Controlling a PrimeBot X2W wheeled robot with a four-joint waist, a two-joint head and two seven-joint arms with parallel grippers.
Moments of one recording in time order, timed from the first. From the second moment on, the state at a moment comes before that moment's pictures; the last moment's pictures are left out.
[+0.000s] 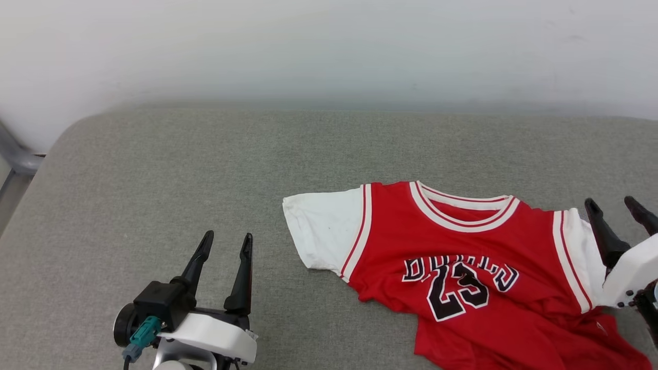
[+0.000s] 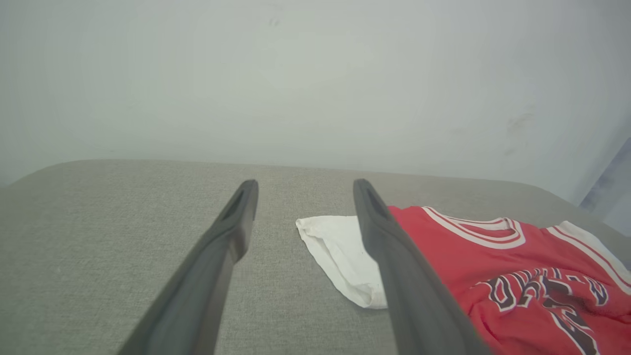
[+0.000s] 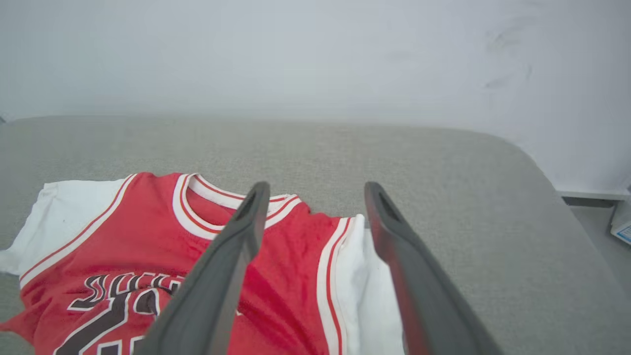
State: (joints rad) left arm -0.06 0.06 -0.09 0.14 -0.21 -0.13 -0.26; right arm -0.22 -0.38 -0.07 0.21 0.40 0.13 0.27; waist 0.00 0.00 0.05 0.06
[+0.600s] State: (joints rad) left arm -0.03 0.06 -0.09 0.13 -0.24 -0.13 -0.26; right arm -0.03 -0.23 -0.05 0.05 0.34 0.13 -0.12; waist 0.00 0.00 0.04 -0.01
